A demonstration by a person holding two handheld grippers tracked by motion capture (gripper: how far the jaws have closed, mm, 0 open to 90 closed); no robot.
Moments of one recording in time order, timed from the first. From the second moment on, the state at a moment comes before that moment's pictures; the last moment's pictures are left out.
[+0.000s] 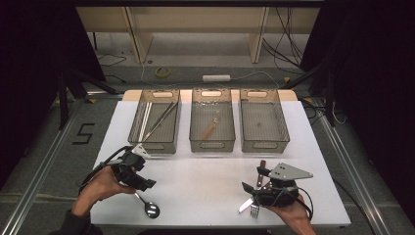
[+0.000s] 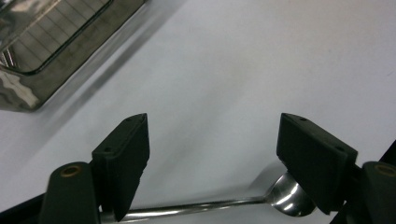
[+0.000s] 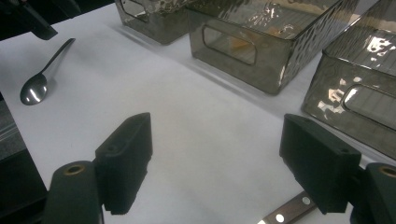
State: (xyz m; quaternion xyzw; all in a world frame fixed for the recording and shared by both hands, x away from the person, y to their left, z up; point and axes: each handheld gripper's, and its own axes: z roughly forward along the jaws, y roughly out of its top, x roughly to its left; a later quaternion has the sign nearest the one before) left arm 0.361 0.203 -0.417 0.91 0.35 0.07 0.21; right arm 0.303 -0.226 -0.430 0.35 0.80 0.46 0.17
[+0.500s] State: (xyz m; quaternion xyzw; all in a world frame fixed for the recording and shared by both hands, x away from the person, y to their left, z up) left arm 0.355 0.211 -0.423 0.92 0.34 0.06 0.19; right arm 0.304 -0.226 -0.431 0.35 0.80 0.46 0.17
